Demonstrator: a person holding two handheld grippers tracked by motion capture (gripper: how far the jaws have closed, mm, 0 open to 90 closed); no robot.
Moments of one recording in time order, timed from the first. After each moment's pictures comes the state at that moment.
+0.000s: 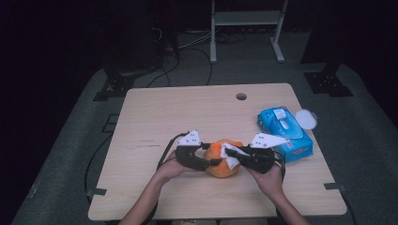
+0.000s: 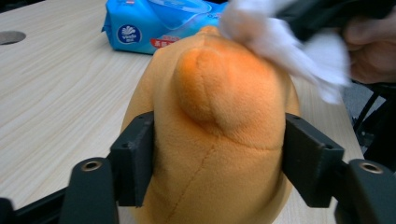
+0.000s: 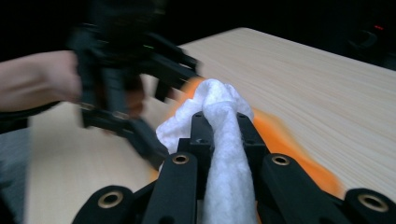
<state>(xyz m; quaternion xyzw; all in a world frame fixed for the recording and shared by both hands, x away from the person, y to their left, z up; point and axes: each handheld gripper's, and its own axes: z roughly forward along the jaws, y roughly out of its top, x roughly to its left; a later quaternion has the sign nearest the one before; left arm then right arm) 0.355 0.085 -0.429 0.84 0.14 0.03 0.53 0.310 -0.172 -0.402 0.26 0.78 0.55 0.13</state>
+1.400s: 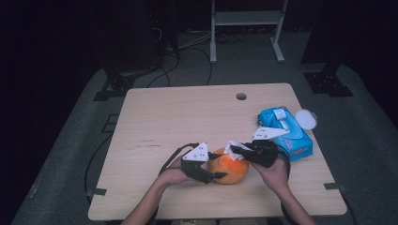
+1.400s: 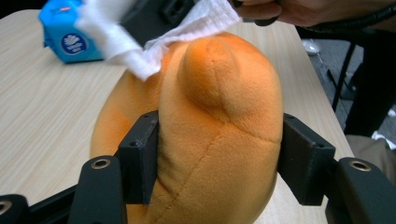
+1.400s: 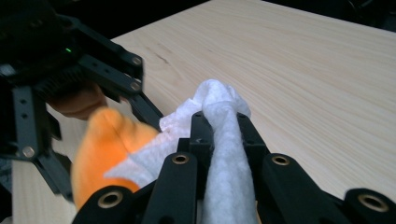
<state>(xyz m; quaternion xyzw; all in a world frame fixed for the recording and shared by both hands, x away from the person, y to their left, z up) 0.331 0.070 -0.434 0.86 0.05 0.04 0.51 0.331 -0.186 -0.403 0.31 0.80 0.50 0.10</state>
